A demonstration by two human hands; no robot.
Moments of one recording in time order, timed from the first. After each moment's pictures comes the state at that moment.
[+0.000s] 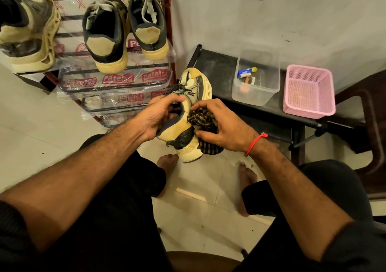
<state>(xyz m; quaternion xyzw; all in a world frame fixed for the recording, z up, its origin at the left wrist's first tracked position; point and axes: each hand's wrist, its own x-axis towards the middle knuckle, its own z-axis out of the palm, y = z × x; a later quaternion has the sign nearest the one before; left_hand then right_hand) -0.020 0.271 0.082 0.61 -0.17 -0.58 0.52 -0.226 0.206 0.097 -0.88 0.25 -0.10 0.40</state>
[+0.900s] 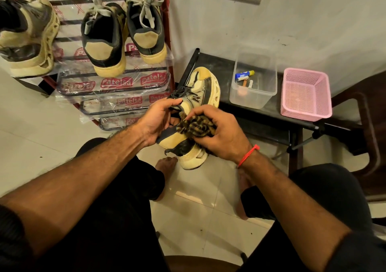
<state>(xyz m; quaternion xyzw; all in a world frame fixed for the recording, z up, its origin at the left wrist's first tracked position) -0.029 0.275 0.086 0.58 -0.20 -0.60 0.51 -0.224 0.228 0.104 -0.85 0.23 -0.25 0.40</state>
